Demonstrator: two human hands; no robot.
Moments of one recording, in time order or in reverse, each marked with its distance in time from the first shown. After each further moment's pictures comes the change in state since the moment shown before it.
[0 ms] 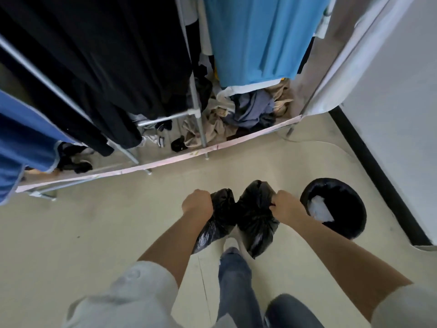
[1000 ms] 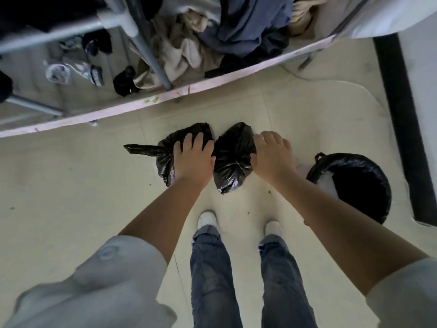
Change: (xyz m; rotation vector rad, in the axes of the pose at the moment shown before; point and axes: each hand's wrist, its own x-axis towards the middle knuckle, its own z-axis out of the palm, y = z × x) left_hand 0.257 0.093 0.101 0.148 0.164 0.253; right_hand 0.257 0.054 0.046 -0.143 0.103 -0.135
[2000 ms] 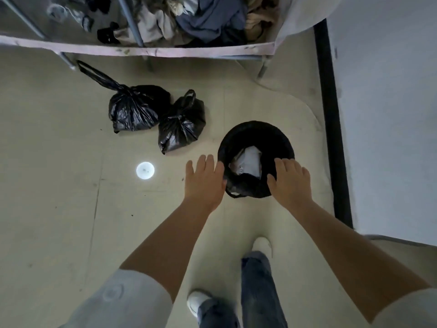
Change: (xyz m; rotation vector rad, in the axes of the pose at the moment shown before) left_hand -0.237 0.345 0.105 -0.122 0.046 -0.101; right_hand -0.277 0.307 0.076 -0.194 0.109 -0.051
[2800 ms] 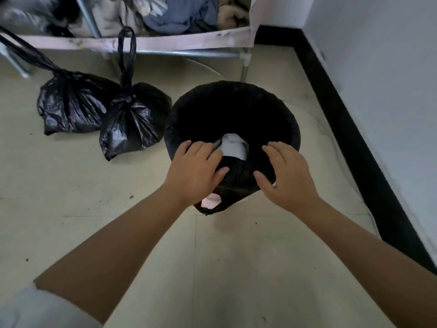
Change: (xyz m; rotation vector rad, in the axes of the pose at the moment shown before) left_hand 0.134 0.071 0.247 0.151 0.728 0.334; right_hand 0.081 0.101 0.263 0.246 0.689 -0.361
